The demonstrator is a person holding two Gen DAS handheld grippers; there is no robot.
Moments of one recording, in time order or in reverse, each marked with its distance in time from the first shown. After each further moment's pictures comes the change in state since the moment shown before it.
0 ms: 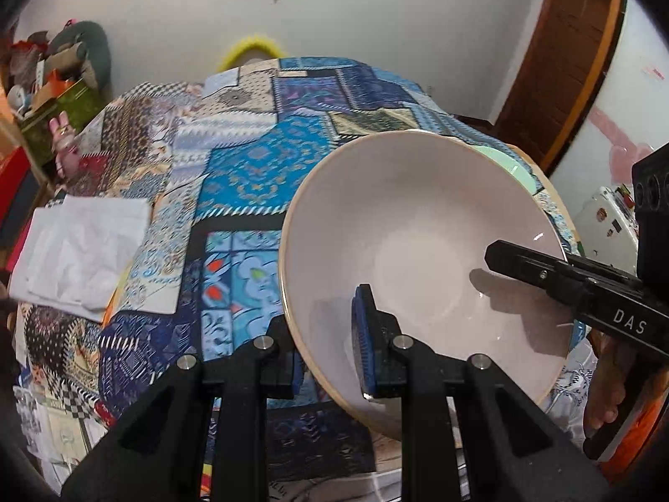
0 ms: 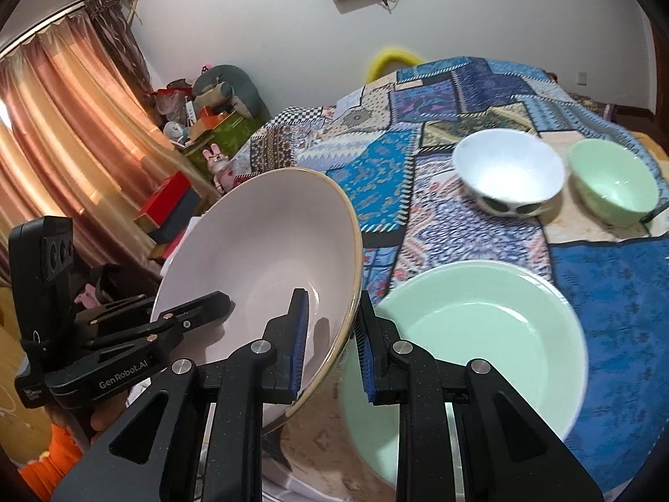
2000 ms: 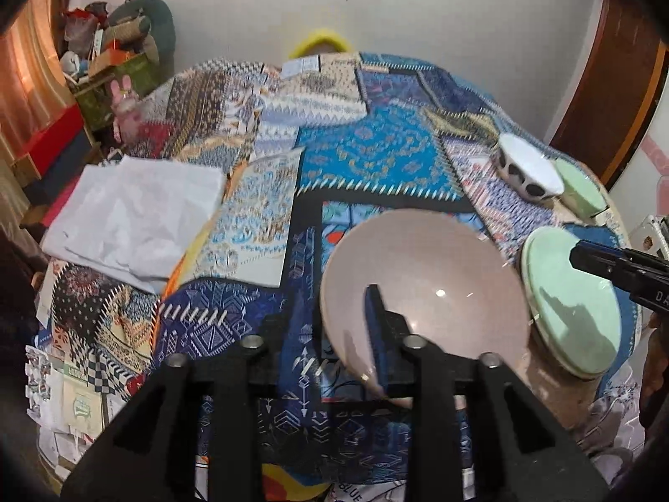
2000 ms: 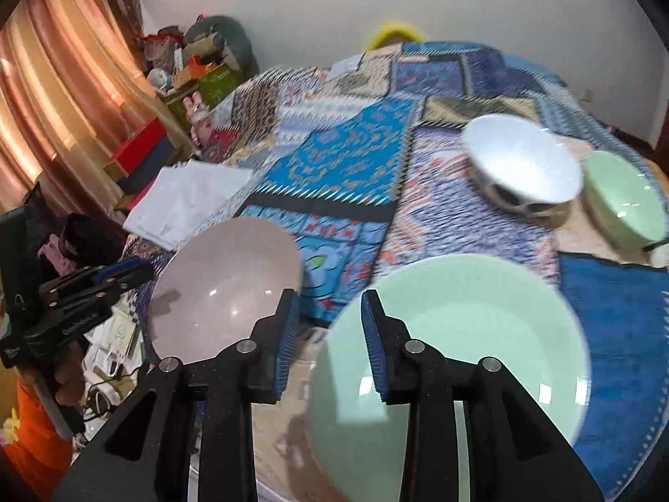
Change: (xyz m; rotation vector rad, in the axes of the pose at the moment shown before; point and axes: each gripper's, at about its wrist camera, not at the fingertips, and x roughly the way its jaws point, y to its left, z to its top) left arm 0.003 0.084 -0.031 -0.110 -0.037 0.153; right arm 0.016 0.002 0.005 -0.120 0.094 -0.148
